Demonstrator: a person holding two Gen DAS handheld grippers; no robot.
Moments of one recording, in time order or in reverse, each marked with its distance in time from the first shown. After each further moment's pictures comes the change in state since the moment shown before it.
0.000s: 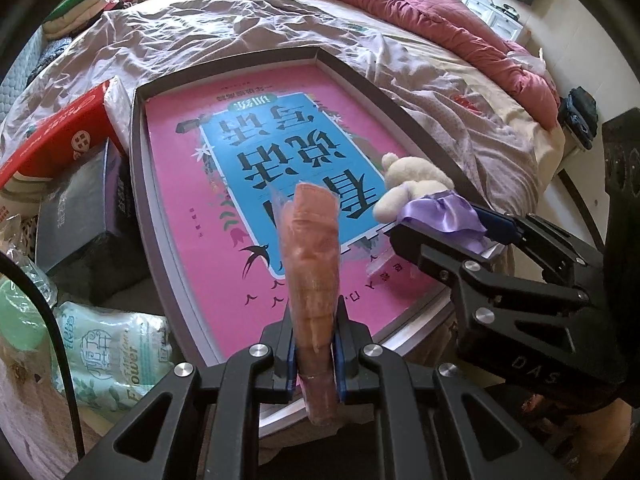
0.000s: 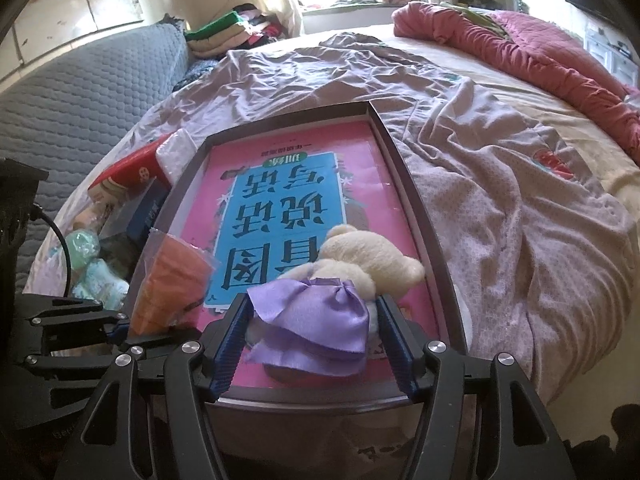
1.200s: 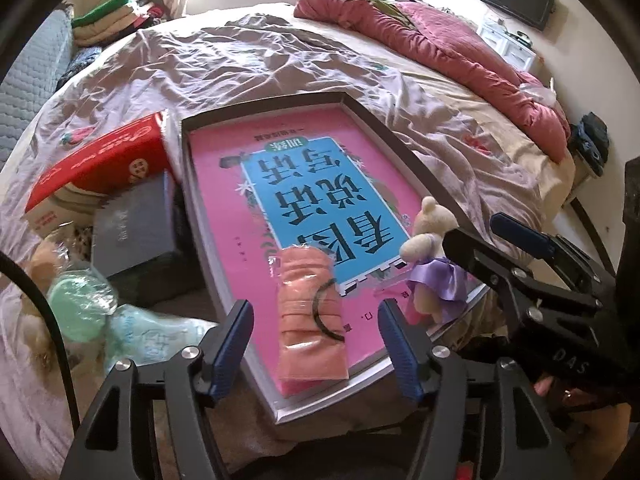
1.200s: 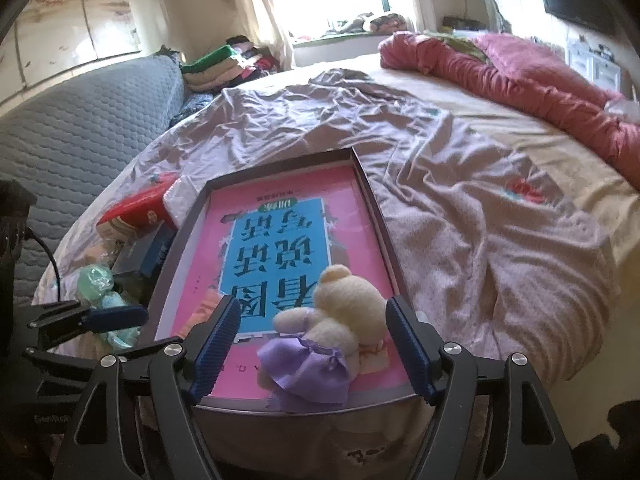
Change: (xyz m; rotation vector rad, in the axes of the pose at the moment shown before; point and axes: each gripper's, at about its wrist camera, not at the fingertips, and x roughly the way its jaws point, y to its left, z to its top) left arm -0.043 0.009 0.002 -0.058 -0.106 0.054; right arm -0.039 -0.003 0.010 0.019 -0.125 -0.029
